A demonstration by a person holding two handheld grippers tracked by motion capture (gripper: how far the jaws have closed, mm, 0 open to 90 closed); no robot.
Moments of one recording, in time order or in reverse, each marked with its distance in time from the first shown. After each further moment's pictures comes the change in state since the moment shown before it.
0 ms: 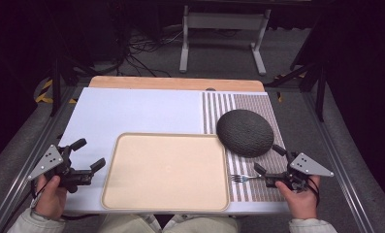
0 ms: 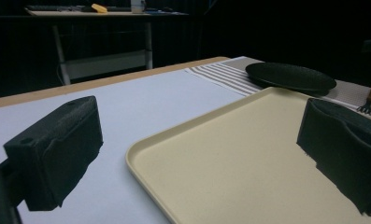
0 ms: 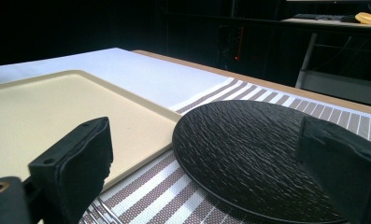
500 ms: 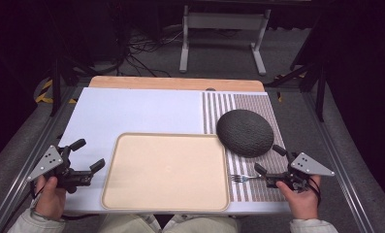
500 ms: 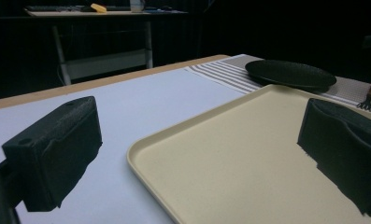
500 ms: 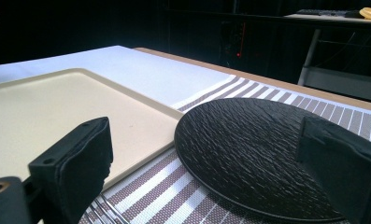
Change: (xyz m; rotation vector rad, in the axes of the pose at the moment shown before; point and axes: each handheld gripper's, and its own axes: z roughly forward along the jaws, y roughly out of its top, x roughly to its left) left arm -0.001 0.000 -0.002 0.005 0.003 0.012; right arm -0.001 0.002 -0.002 0.011 0.006 0.006
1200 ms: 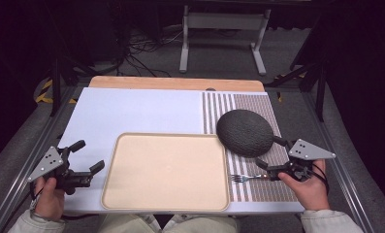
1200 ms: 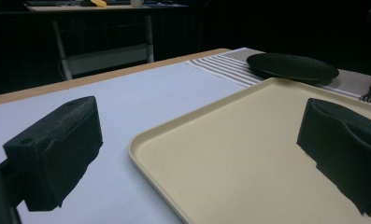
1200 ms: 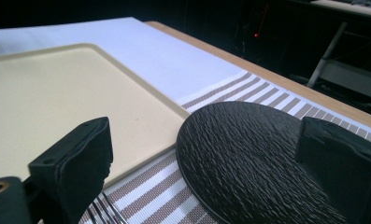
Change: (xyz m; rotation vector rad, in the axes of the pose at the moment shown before) left arm -0.001 -0.001 -0.001 0.024 0.004 0.009; right arm -0.006 0.047 0.006 0.144 0.072 -0.104
